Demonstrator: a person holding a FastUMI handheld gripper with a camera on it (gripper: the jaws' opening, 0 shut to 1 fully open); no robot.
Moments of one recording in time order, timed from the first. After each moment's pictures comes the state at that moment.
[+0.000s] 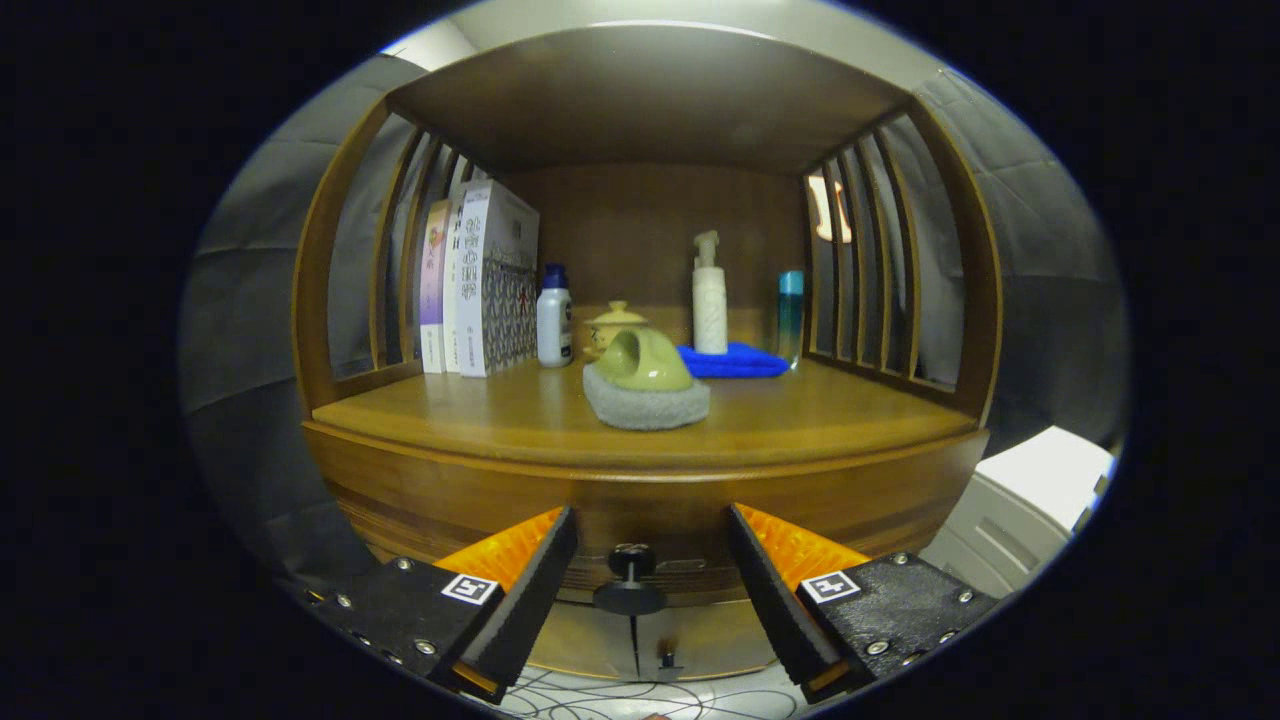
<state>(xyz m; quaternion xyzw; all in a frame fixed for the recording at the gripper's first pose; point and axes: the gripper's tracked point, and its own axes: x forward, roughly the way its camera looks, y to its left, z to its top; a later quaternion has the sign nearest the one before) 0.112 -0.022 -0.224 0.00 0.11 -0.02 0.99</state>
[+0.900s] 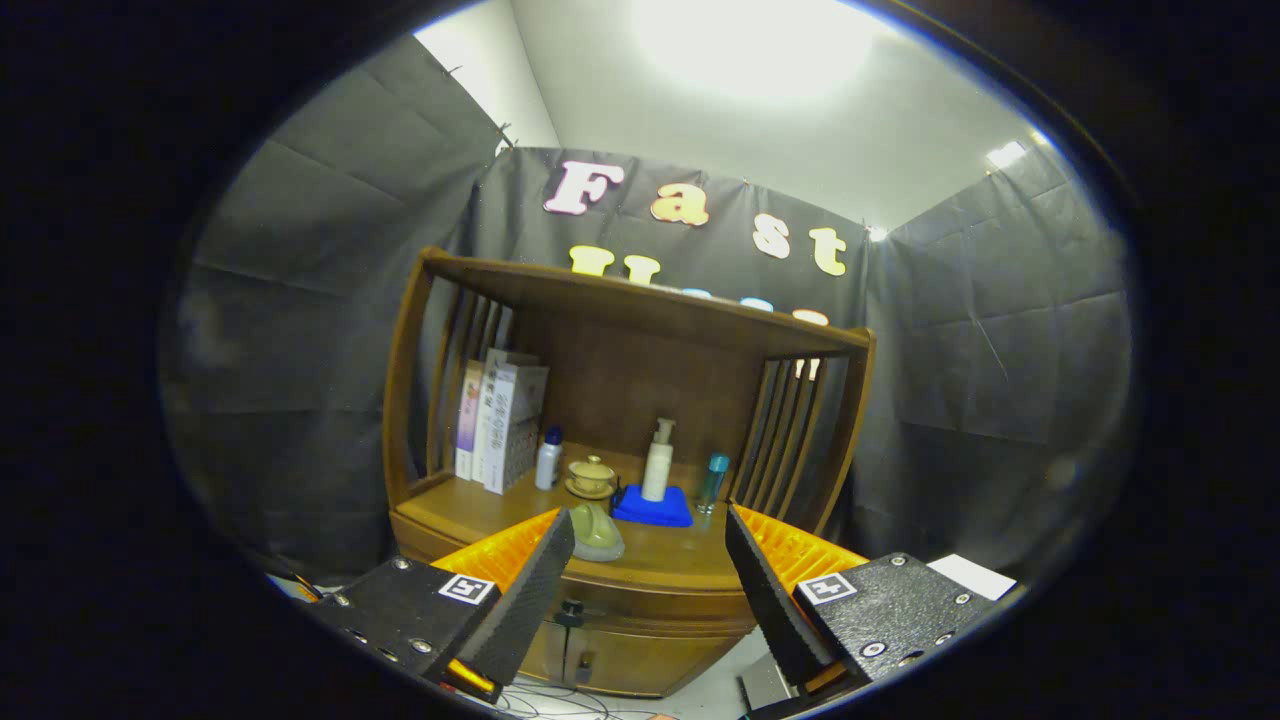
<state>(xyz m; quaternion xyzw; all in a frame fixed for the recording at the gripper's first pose) -0.008 -0.036 0.028 -0.09 0.01 -0.01 1.00</state>
